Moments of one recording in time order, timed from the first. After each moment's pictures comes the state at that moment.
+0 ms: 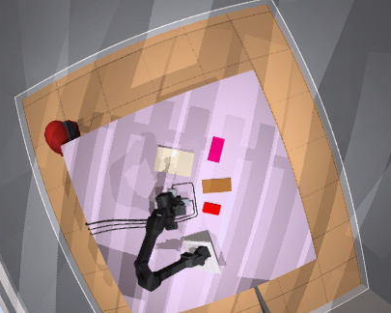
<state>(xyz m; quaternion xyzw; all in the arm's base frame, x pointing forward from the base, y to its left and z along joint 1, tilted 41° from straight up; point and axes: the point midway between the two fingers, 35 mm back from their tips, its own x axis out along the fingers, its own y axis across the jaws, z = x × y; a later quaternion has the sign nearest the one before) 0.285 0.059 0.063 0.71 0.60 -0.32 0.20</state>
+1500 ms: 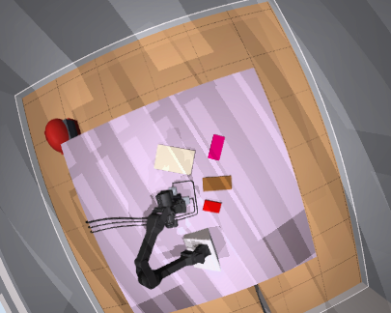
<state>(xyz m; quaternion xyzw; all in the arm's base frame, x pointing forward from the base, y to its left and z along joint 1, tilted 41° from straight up) 0.286 0.061 0.061 0.71 0.59 -0.32 0.20</state>
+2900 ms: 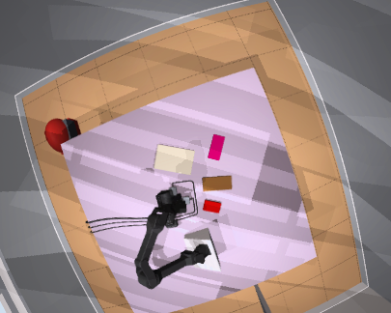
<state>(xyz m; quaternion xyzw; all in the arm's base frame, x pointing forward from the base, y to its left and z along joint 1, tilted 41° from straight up) 0.286 0.061 0.060 0.71 0.59 -0.32 0.20</state>
